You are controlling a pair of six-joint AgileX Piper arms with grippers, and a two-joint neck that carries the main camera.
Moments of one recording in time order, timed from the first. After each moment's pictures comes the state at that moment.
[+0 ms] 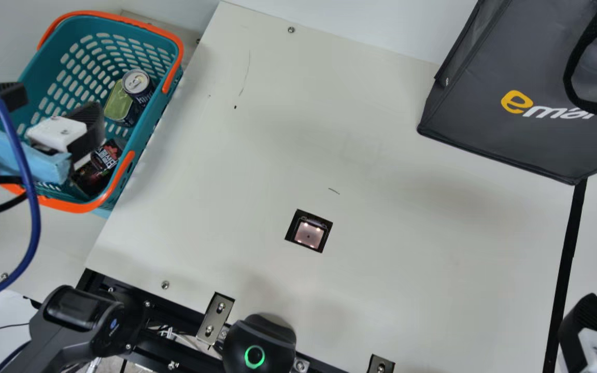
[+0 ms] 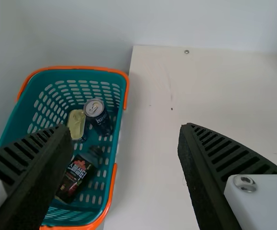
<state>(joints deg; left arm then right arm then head) 3.5 44.8 -68.0 1.6 68.0 0.0 0.7 42.6 -69.8 -0.7 69.6 -2.3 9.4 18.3</state>
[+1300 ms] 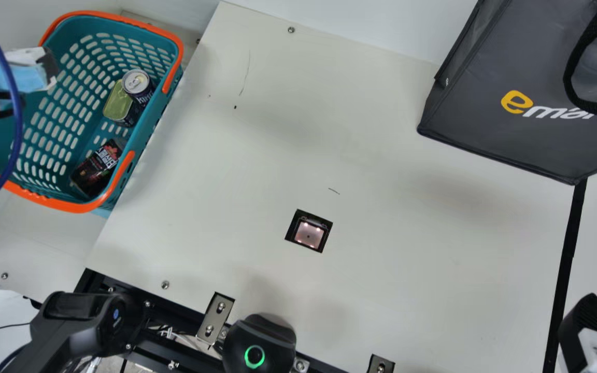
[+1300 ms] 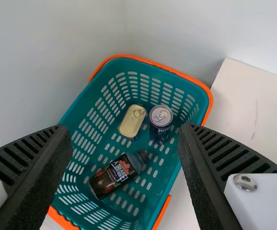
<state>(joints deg) 15.1 55.7 -65.6 13.1 57.7 -13.1 0.7 42.6 -69.8 -0.7 69.6 -2.3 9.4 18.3</state>
